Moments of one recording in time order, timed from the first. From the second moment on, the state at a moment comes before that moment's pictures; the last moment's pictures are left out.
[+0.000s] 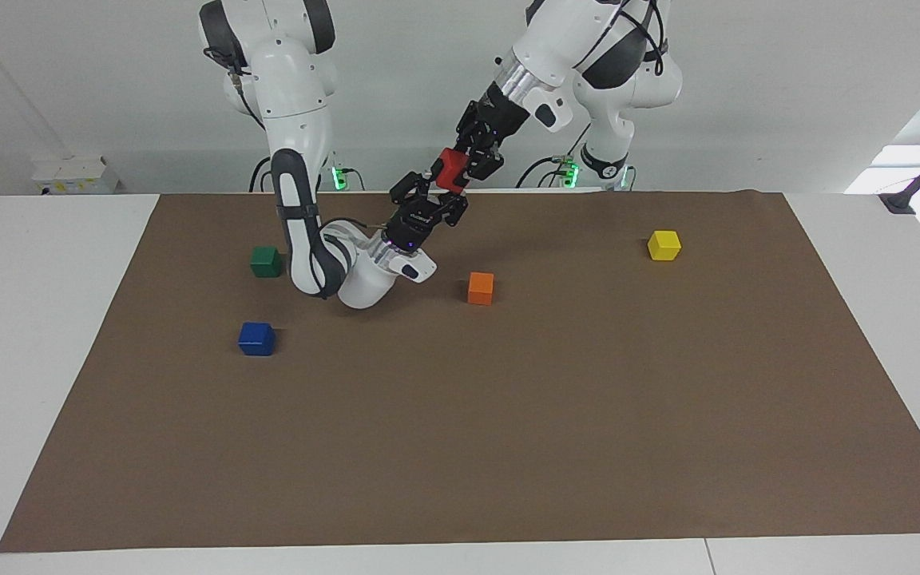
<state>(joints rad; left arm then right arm) -0.08 -0.27 -0.58 -2.02 -0.66 2.07 -2.10 0.36 0.50 -0.03 -2.19 2.09 0.78 -1.05</state>
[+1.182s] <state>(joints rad) 0.22 -0.28 -0.50 -2.04 -0.64 1.95 -1.52 0.24 0.45 -0.04 -2.17 2.00 0.88 -0.93</state>
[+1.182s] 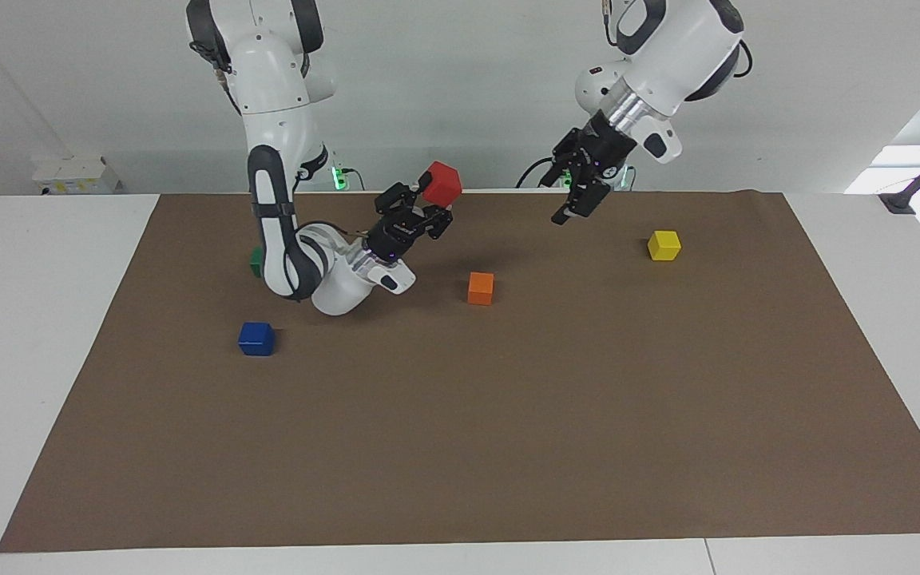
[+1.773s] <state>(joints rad) 0.39 -0.23 -0.48 -2.03 -0.22 1.94 -0.67 -0.07 0.23 -0.05 -2.00 1.52 1.10 -0.54</state>
